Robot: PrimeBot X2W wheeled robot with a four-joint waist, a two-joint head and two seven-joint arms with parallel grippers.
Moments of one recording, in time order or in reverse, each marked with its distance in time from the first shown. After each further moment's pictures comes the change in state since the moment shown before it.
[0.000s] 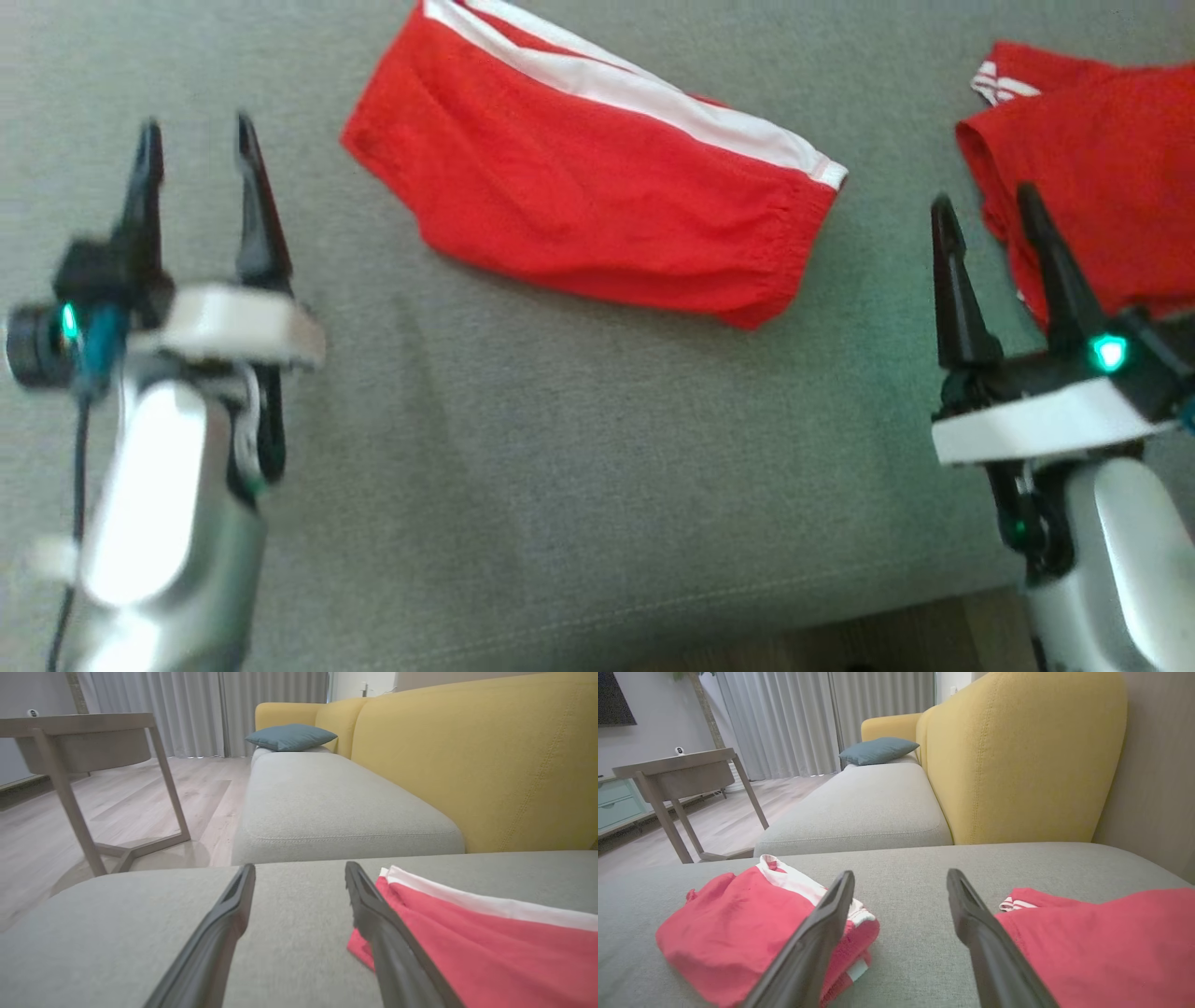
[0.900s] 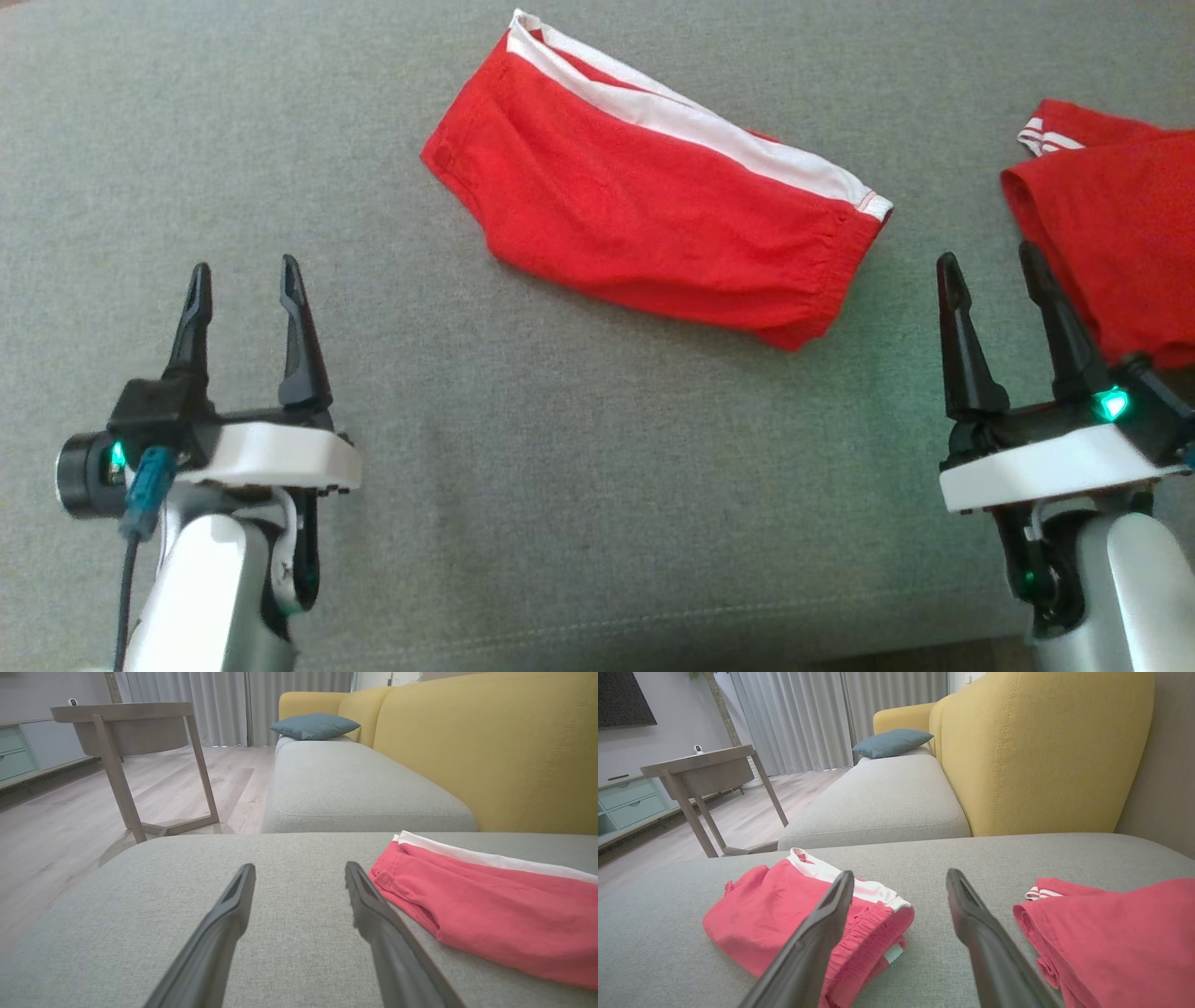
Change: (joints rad) left arm 0.279 -0.014 -0.025 -0.191 -0.001 0.055 0.010; right arm 0.125 0.031 -0.046 -0.094 -0.016 0.000 0.089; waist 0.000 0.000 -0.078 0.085
